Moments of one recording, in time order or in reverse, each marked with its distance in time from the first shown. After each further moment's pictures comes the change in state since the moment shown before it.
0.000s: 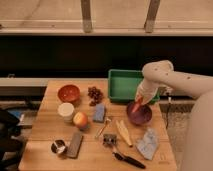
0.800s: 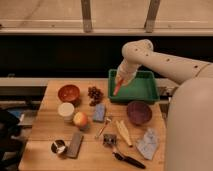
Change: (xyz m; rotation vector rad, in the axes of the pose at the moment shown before) arm 0.006 0.159 -0.040 -0.161 -0.003 -0.246
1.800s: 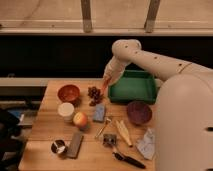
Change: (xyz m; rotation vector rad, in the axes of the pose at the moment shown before) arm 0.017 0.058 0.019 -0.099 0.082 -0.086
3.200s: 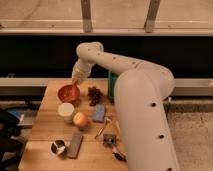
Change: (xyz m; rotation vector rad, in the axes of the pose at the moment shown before) arm 0.019 0.170 0.101 -0.096 0.070 -0.345
